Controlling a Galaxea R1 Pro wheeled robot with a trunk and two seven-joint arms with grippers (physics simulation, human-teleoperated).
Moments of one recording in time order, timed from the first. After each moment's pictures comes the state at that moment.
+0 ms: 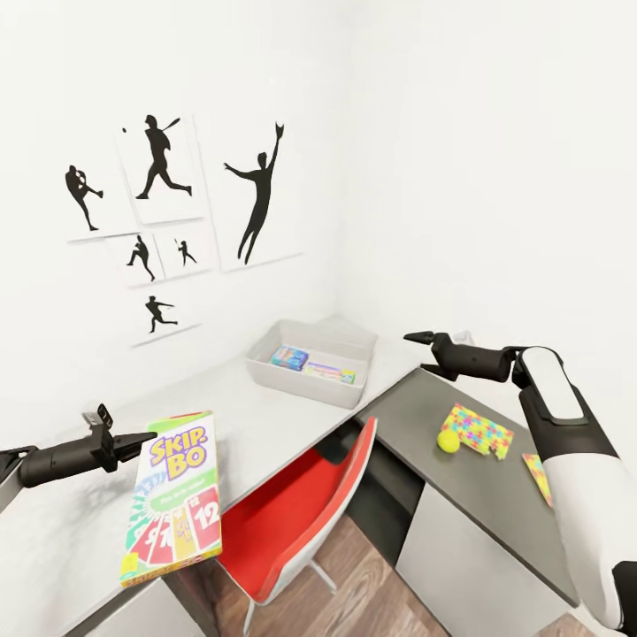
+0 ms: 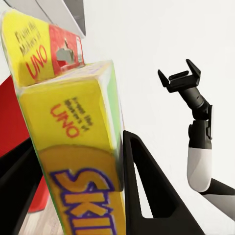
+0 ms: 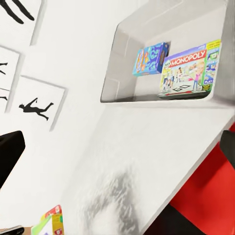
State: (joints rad) left arm -0.79 0.60 -0.14 -0.48 0.50 0.91 -1.56; right arm -0.93 -0.24 -0.05 -1.08 -1.33 1.04 -0.22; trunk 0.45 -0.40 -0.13
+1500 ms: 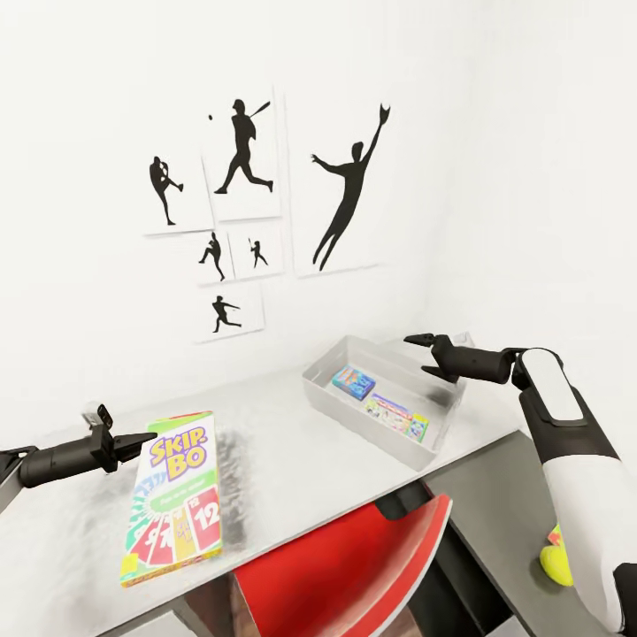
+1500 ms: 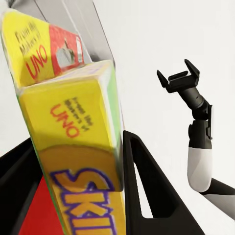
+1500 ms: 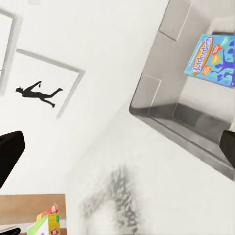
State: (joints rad) left arm -0.79 0.60 -0.14 -0.48 0.50 0.91 -1.56; right arm -0.92 -0.24 -0.05 -1.08 -1.33 1.04 -0.22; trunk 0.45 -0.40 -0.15
